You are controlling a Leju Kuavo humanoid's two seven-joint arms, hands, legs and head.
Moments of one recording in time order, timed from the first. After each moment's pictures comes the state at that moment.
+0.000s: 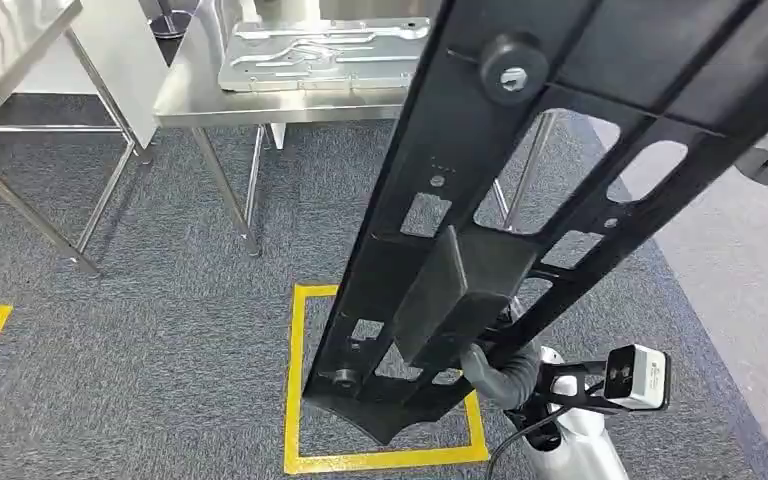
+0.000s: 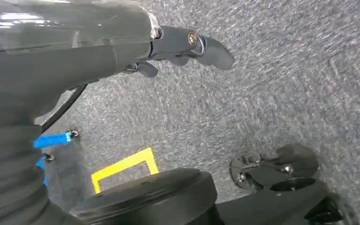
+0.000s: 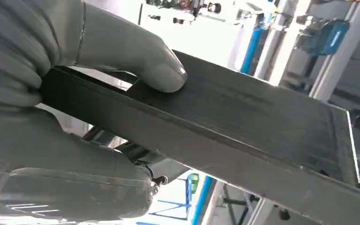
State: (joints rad) left arm -0.13 -0.19 0.87 -0.18 -1.36 0.16 -0.01; right arm -0.14 -0.03 0.23 -1.80 -0.28 0.74 -0.61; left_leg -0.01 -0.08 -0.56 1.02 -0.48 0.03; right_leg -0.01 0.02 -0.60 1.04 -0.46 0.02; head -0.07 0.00
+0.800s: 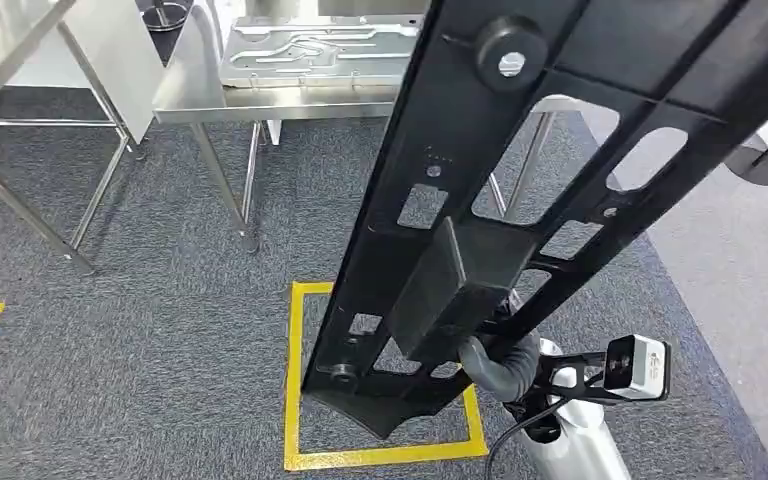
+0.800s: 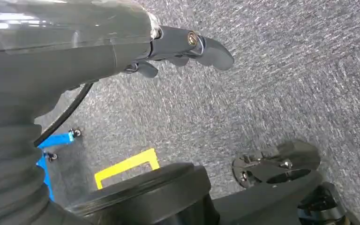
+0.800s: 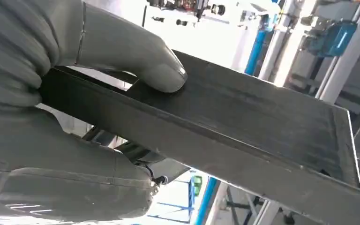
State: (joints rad) left arm -0.12 -0.19 0.88 -0.18 -1.35 0.17 -0.01; right arm -0.16 -0.03 0.23 -1.80 -0.29 0.74 -0.58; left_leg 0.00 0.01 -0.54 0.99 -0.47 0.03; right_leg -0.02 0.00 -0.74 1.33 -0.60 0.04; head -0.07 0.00
